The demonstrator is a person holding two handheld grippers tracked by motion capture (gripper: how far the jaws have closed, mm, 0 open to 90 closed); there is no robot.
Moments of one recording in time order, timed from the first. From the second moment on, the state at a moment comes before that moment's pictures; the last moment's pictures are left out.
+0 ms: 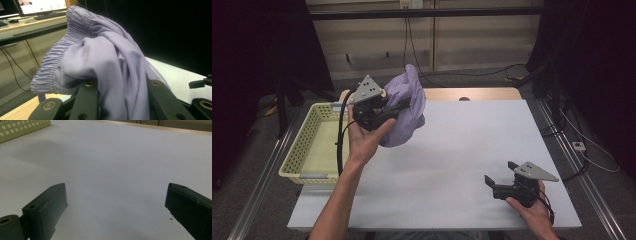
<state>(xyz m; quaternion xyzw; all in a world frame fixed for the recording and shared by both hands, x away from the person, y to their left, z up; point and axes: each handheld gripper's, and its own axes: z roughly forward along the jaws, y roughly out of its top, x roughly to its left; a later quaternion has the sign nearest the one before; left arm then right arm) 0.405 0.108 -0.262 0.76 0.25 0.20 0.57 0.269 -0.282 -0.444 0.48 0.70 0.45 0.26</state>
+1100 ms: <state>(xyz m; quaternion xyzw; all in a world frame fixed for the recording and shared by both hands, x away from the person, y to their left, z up) 0.413 0.066 -0.296 0.78 0.24 0.17 0.55 0.269 -0.282 -0.445 0.48 0.70 0.45 0.26</state>
